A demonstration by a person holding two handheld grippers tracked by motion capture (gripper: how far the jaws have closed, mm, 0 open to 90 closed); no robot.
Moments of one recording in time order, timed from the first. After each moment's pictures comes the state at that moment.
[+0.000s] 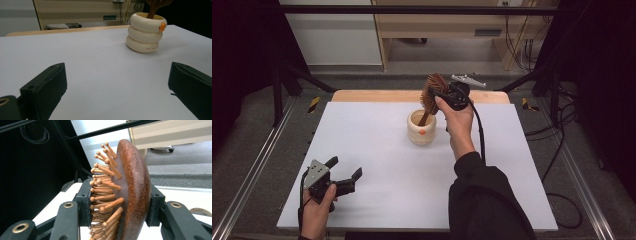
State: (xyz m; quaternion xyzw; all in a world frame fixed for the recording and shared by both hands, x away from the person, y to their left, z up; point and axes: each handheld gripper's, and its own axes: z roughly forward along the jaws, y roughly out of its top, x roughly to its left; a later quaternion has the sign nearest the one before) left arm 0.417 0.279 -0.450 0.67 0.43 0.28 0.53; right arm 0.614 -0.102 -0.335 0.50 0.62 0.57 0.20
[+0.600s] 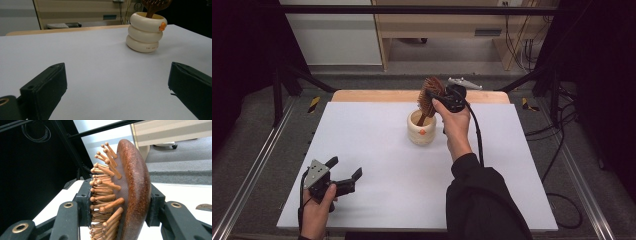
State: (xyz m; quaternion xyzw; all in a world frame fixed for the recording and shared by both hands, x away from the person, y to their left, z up) left arm 0.417 0.279 -0.450 0.67 0.43 0.28 0.53; right arm 0.616 -0.096 -0.345 0.50 0.62 0.57 0.18
